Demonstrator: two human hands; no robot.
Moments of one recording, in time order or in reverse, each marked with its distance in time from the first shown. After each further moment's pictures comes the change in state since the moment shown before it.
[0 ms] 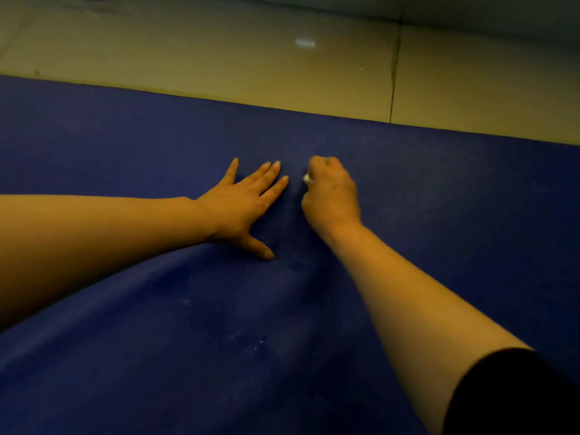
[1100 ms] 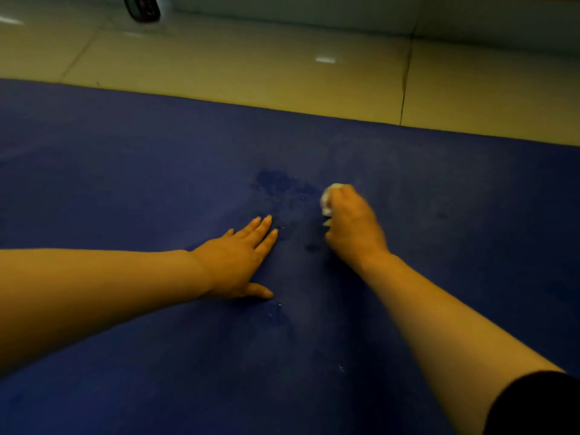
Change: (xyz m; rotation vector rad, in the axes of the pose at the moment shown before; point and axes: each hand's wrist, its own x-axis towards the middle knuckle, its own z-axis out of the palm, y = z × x) left_hand -0.090 0.051 0.033 -0.132 -0.229 -0.053; right_hand -0.057 0.021 -0.002 0.109 -0.104 -0.142
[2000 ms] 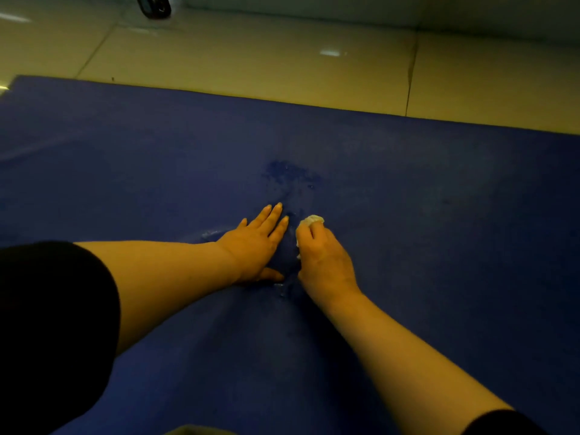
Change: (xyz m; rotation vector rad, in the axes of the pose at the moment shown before) left_hand -0.002 0.010 0.007 -0.031 0.035 -0.056; right_hand -0.072 -0.056 0.047 -0.188 -0.012 -0.047
